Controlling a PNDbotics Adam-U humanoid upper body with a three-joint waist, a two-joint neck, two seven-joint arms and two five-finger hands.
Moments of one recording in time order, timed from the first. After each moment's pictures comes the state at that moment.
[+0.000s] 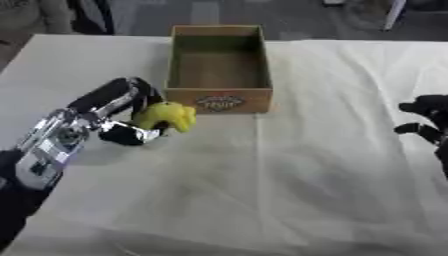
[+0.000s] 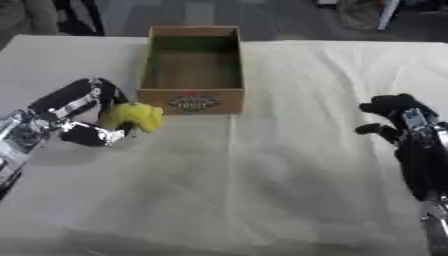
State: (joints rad) left arm -0.43 0.68 -0.22 -1.66 -0.44 -0.11 -0.25; right arm -0.16 -0.33 0.09 -1.82 -0.31 -0.04 0.07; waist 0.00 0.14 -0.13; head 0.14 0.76
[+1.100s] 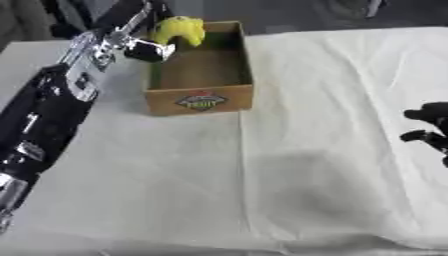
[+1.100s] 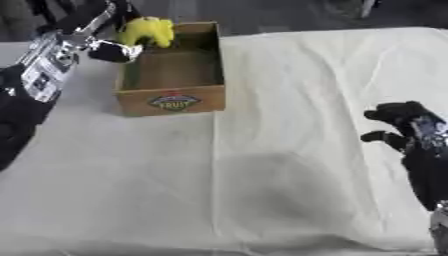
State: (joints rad) left arm -0.89 0.49 -0.14 -0.91 -0.78 -0.26 -0.01; right arm -0.17 -0.33 0.13 -1.82 -0.30 -0.03 0.11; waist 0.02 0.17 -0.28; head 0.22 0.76
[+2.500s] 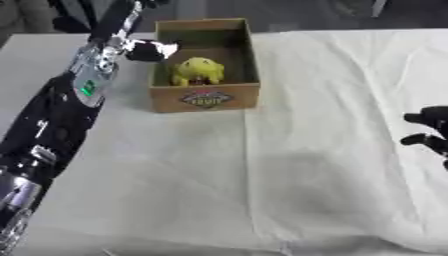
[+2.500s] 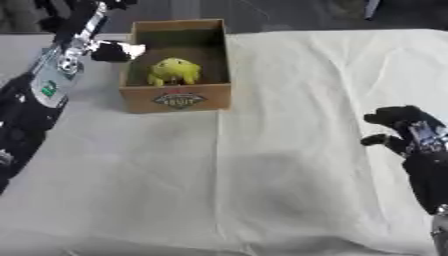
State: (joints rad) left arm -0.74 0.53 -0.10 -1.19 -0.50 -0.16 0.10; right arm -0.17 -0.33 0.12 -1.82 -0.29 -0.03 0.10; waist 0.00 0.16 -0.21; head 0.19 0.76
